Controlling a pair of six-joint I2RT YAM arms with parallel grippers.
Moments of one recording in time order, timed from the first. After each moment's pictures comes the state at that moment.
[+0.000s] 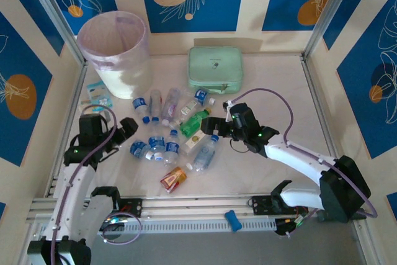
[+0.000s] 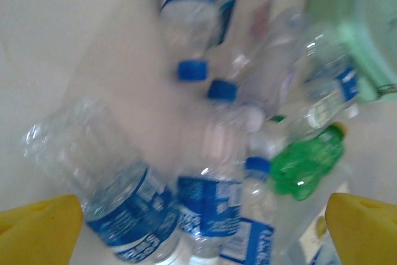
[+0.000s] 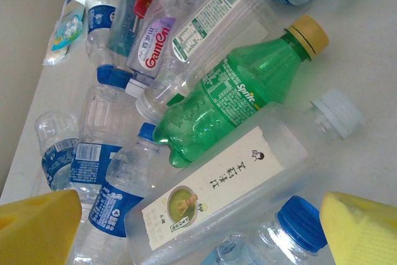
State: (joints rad) left arm 0.01 0.74 0.63 -0.71 0.29 -0.66; right arm 0.65 1.21 0.67 -0.10 -0.14 0.68
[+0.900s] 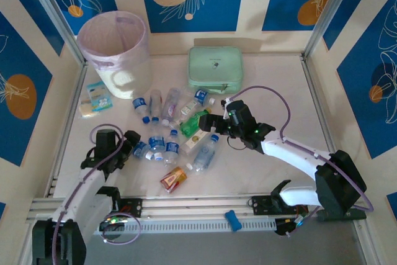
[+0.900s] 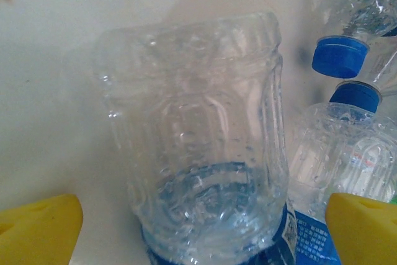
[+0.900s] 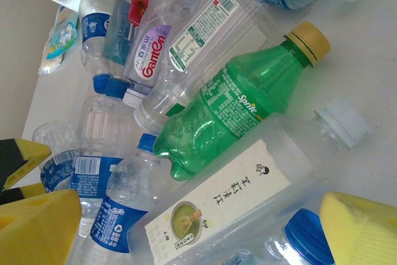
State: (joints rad) left arm -0.07 0.80 0.30 -0.36 0.17 -1.01; right arm 0.66 1.26 0.72 -0.11 -0.12 0.71
